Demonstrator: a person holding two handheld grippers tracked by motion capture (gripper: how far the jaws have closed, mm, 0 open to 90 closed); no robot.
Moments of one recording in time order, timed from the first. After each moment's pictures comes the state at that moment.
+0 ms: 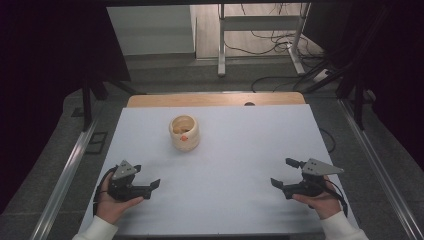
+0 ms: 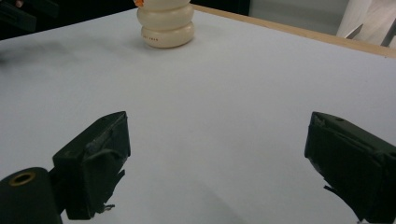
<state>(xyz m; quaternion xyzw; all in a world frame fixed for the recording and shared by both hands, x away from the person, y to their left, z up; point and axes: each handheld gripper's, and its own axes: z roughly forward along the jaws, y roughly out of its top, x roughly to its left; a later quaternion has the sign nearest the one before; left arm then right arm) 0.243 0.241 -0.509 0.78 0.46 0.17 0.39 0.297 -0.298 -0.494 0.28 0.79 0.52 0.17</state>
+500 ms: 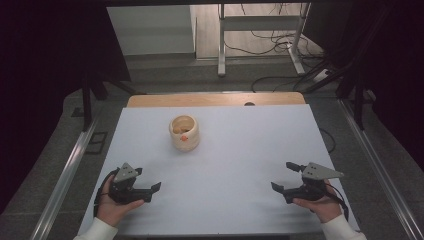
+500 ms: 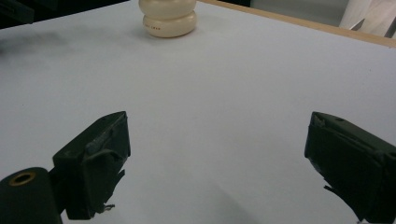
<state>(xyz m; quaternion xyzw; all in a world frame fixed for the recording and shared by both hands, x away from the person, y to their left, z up) 0.239 0.238 -0.513 0.79 0.45 0.16 0.39 0.289 -0.300 -0.500 0.28 0.80 0.51 0.17</state>
